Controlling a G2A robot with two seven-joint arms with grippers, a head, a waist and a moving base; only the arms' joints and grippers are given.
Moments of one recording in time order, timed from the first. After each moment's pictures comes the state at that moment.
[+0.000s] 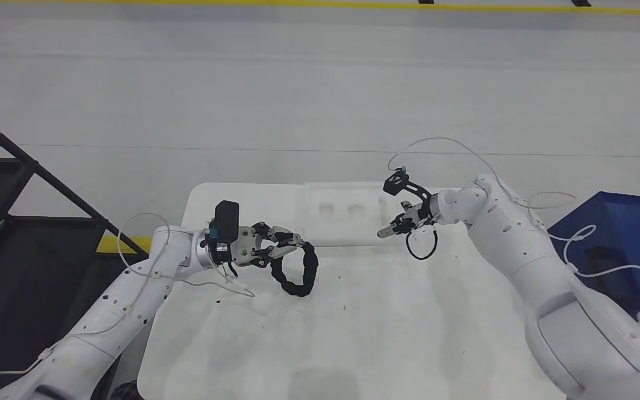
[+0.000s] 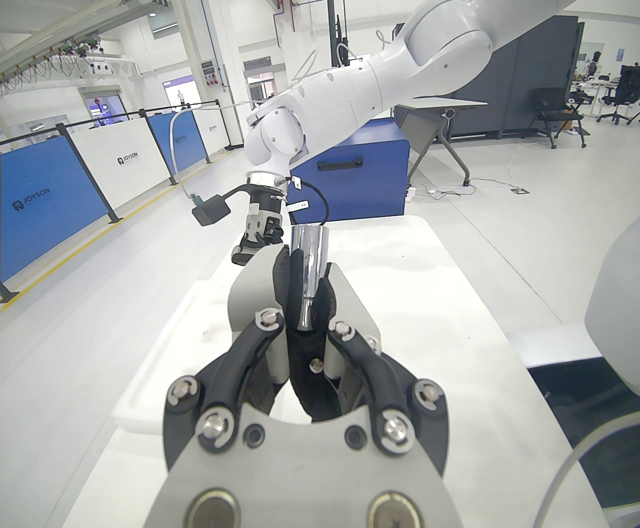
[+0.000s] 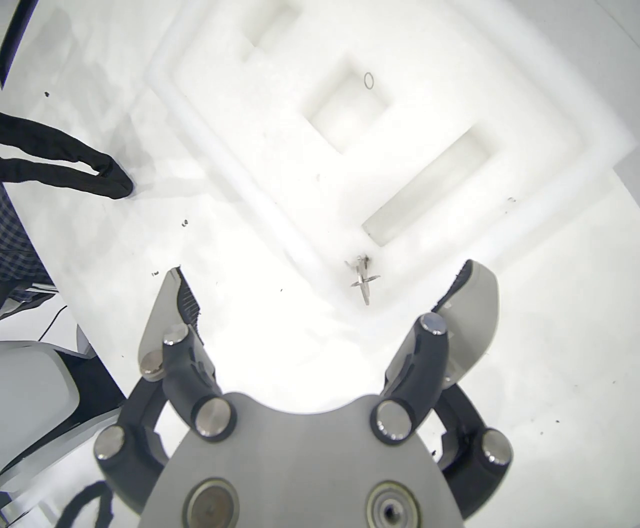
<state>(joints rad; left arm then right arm) 1.05 -0.80 -0.95 -1.37 1.42 -1.01 0.80 -0.45 -1.34 0.66 -0.51 -0.50 -0.79 0.87</state>
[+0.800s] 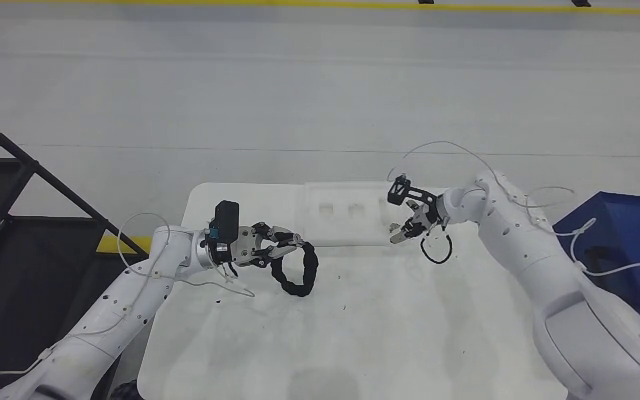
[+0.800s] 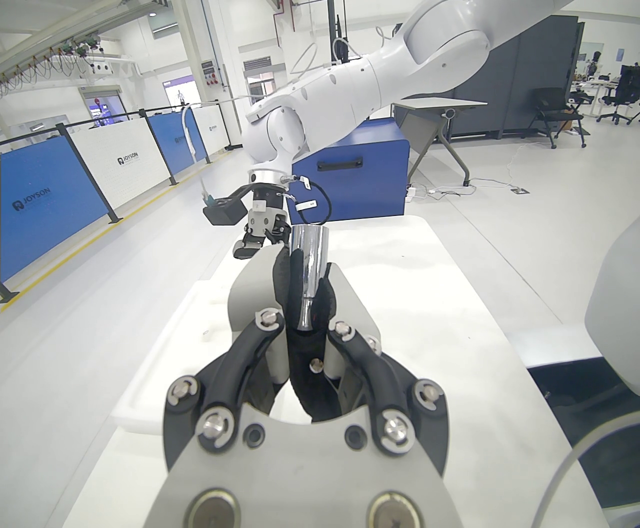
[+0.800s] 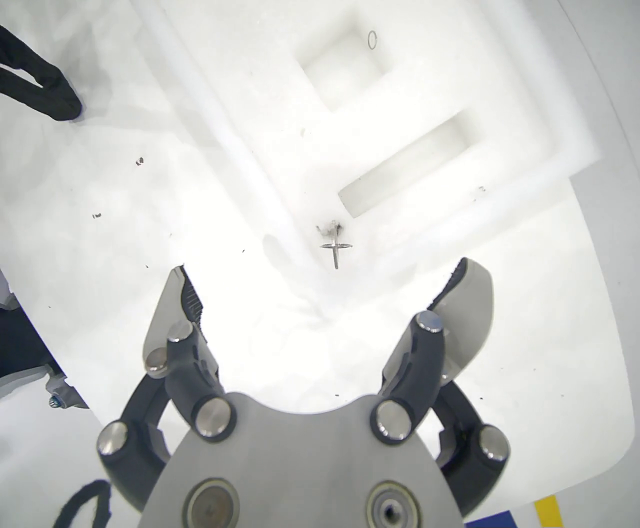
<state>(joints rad) 1.05 -0.80 -0.95 -1.37 1.42 -1.01 0.80 -0.43 -1.30 0.62 -0.53 -0.77 -0.94 0.73</state>
